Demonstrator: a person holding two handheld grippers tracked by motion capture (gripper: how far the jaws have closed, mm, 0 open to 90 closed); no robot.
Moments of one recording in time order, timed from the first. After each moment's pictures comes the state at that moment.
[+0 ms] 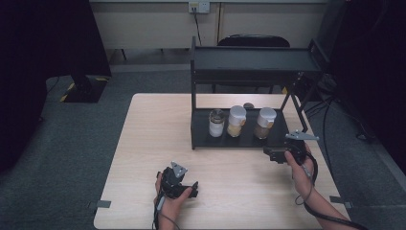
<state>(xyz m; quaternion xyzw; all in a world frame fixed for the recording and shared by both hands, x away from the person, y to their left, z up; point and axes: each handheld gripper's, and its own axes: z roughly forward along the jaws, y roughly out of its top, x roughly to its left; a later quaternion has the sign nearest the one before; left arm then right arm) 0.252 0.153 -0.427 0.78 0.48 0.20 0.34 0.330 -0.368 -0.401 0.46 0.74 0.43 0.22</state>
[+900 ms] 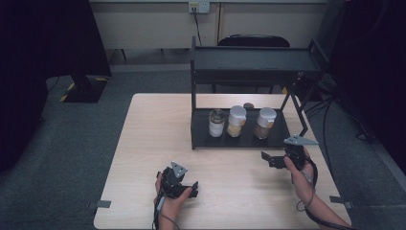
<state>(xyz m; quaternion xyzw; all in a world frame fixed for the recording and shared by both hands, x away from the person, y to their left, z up) 0.252 0.153 -0.427 0.78 0.48 0.20 0.34 0.318 -0.369 -0.404 0.44 0.75 0.44 0.21</state>
